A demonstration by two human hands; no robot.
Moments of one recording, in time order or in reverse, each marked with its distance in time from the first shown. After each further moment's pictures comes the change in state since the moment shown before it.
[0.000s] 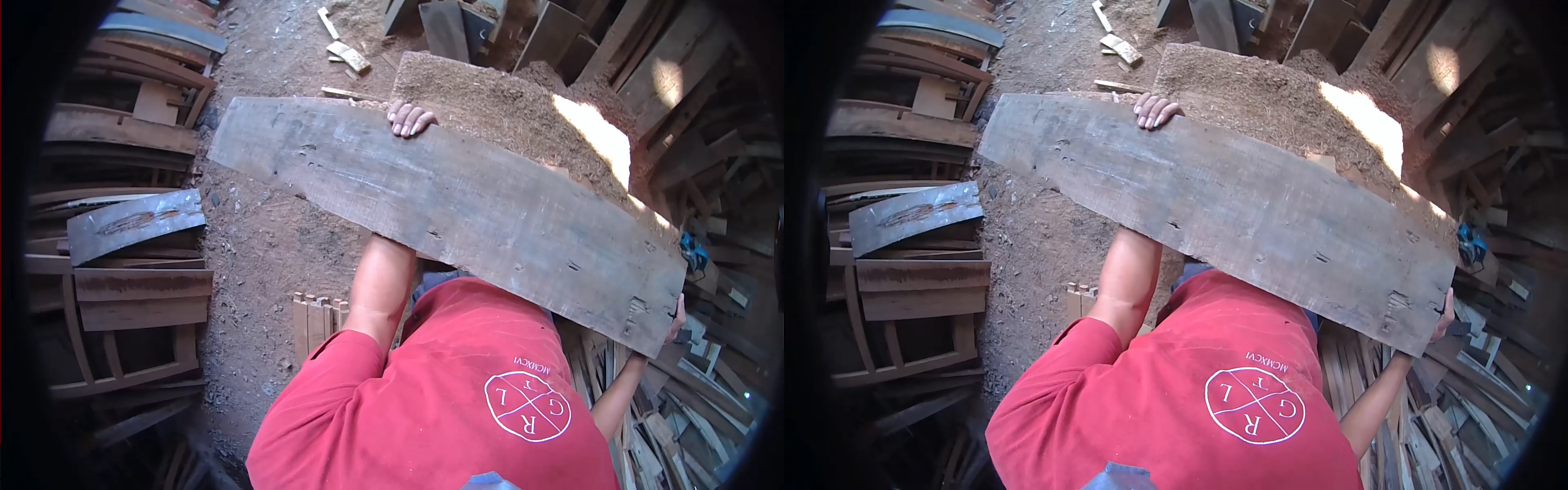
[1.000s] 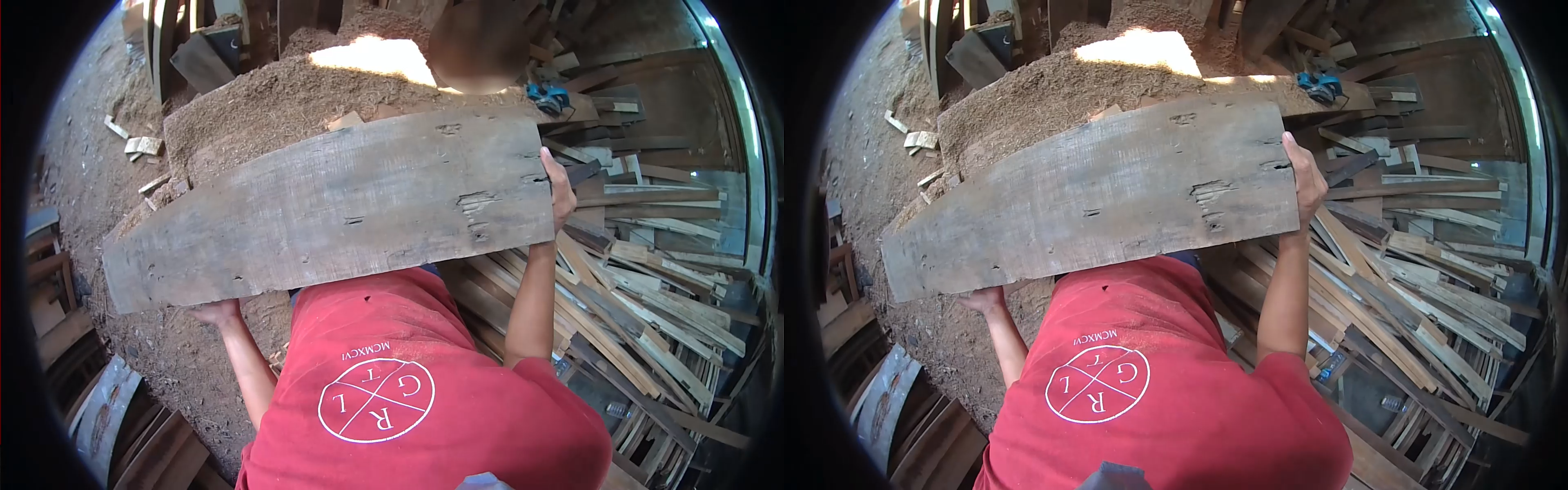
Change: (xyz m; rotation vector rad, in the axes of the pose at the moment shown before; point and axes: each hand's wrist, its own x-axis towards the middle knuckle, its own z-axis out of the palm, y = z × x) left_hand -0.129 0.043 0.219 1.053 1.466 0.058; right_hand 0.044 -0.070 -0.029 -0.034 0.077 -0.181
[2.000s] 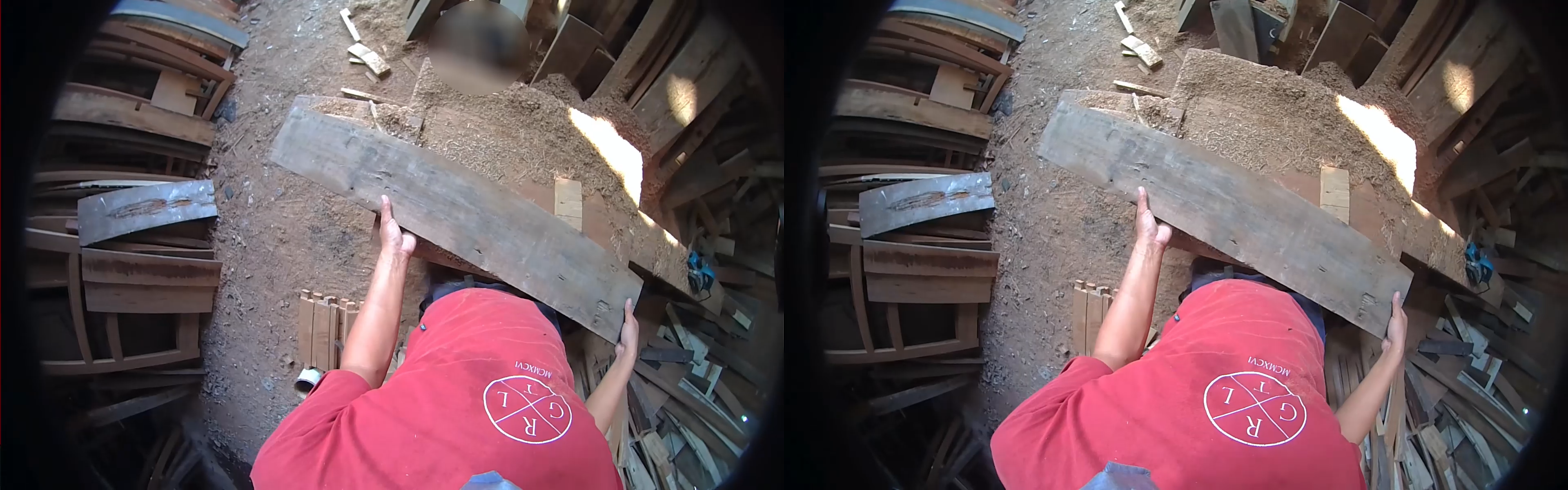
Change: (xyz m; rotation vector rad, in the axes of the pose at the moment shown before) left_hand 0.016 -0.047 -0.002 0.067 0.198 -0.068; right_hand -0.129 0.093 0.081 0.642 -0.682 1.469
